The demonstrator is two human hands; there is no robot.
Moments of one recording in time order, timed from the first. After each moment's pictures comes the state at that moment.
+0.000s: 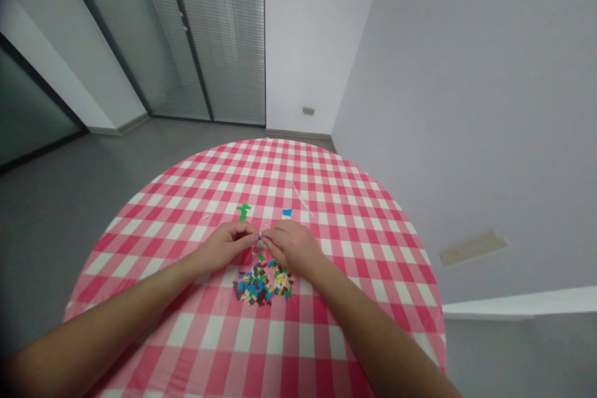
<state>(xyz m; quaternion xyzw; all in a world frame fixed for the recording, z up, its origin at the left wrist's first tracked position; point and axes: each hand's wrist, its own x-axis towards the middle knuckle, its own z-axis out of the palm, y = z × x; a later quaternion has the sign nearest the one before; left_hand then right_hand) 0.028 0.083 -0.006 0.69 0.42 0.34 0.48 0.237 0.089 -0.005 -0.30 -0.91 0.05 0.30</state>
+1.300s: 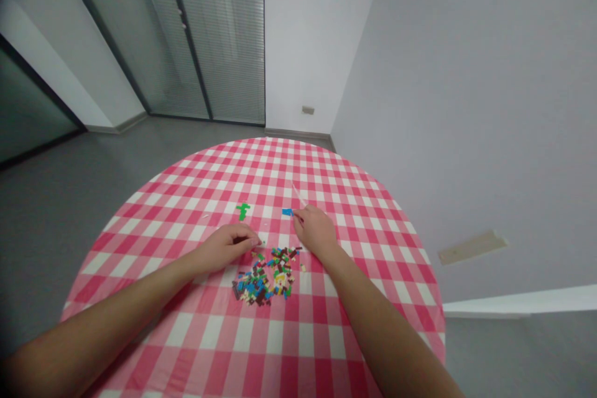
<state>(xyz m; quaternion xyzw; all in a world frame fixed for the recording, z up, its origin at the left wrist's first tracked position) 0.025 0.083 -0.007 0.75 0.41 0.28 0.43 0.269 0.121 -0.015 -0.57 -0.80 0.01 0.17</state>
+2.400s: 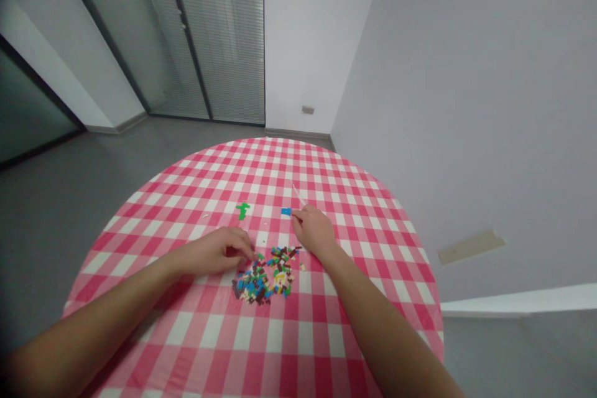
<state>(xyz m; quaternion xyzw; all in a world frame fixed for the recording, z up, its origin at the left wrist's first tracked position) 0.007 0.083 0.014 0.85 0.27 0.18 0.42 0.267 0.120 -0.013 -0.58 -0.80 0.03 0.13</state>
